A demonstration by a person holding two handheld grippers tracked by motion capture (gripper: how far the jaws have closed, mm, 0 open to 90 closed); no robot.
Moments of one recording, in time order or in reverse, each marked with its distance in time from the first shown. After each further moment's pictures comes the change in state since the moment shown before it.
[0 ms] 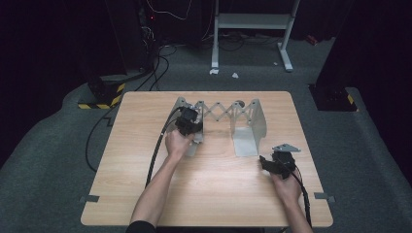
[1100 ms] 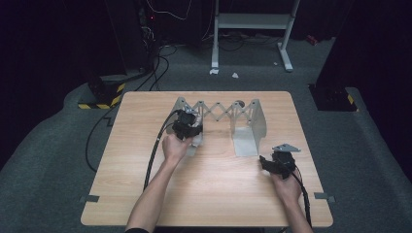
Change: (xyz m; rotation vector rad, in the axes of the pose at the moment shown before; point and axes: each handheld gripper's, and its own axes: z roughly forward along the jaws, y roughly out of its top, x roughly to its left) left arm -0.007 -0.007 -0.031 -0.063 -0.043 0.017; right arm 0.000 0.000 0.000 0.000 0.000 0.000
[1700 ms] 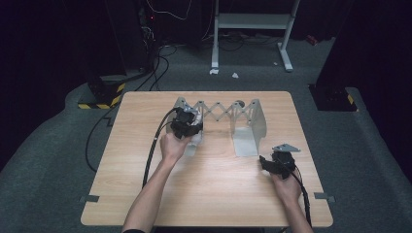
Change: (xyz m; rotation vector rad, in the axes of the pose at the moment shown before) left arm -0.005 0.007 -0.021 -0.031 -0.012 0.028; right arm 0.000 0.000 0.000 0.001 0.002 0.000
